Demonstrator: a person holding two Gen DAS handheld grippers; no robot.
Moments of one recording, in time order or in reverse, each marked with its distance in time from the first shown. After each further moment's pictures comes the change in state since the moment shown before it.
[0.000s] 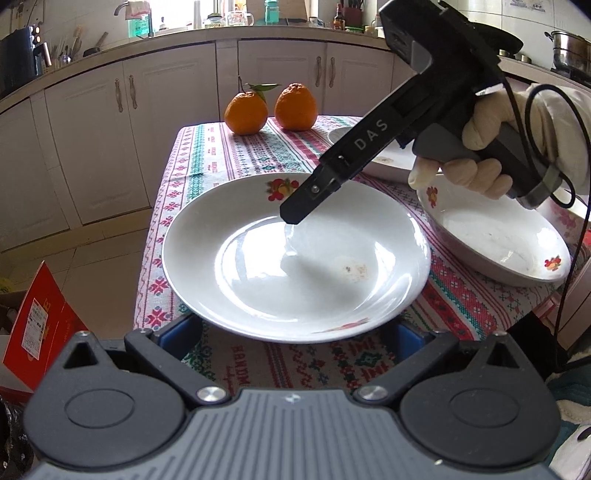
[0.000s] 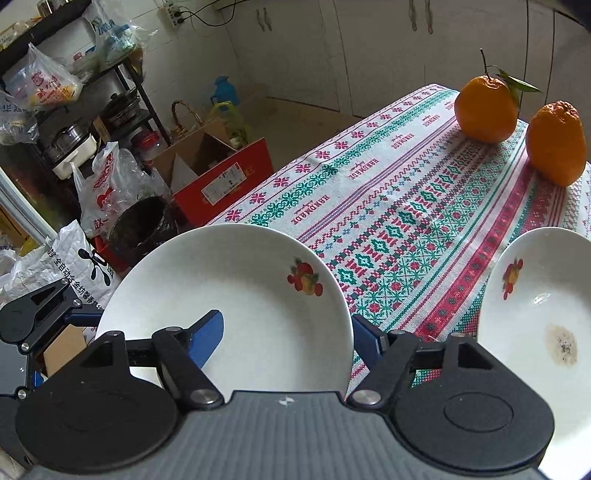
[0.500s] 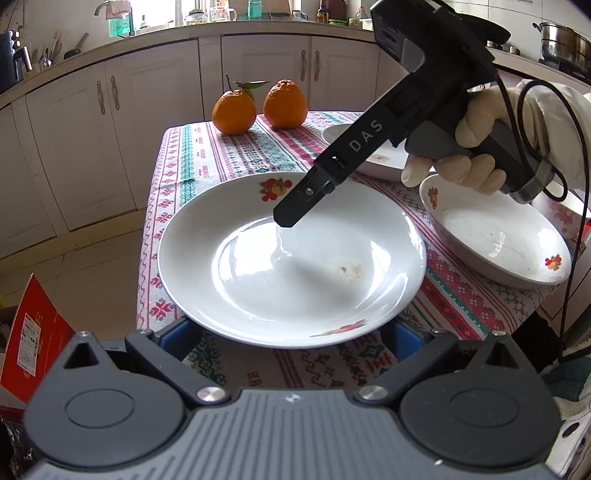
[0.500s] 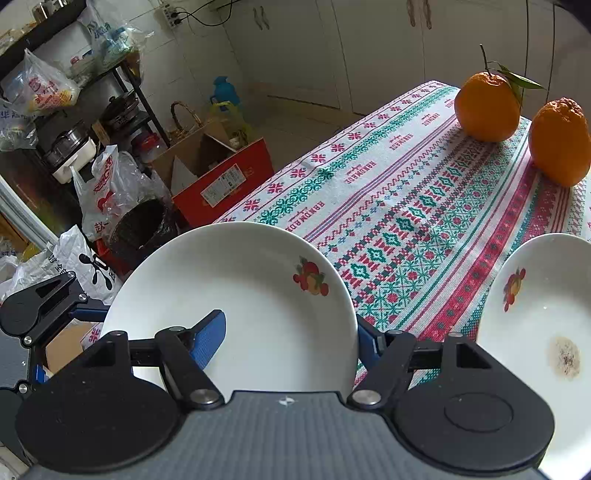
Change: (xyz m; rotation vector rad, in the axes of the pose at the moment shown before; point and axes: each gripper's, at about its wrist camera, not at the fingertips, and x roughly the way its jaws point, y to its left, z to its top) left arm 0.006 0.014 0.013 0.039 0.027 -0.047; right arm 0.005 -0.009 0.012 0.020 0.004 0.007
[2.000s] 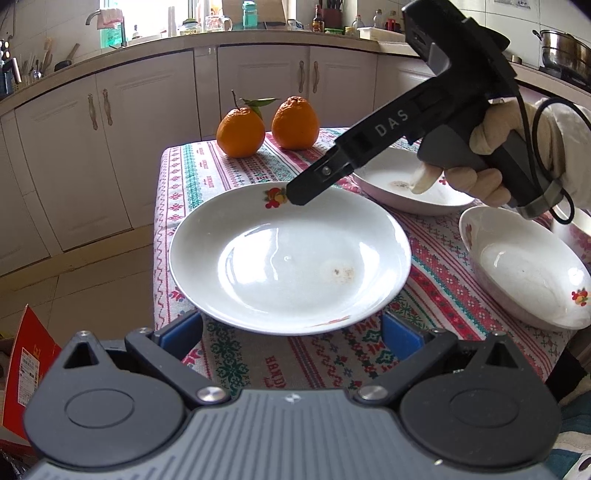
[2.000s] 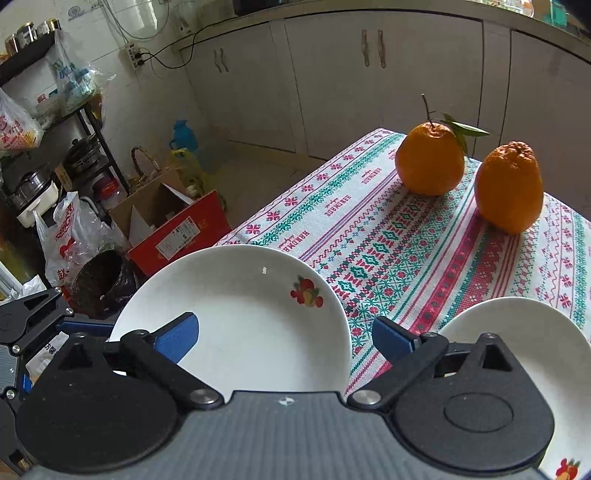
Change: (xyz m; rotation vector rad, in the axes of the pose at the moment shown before) left arm 0.018 0.030 0.030 0.022 -0.036 -0.017; right arm -0.017 -0.024 0.028 0.048 -0.156 -0.132
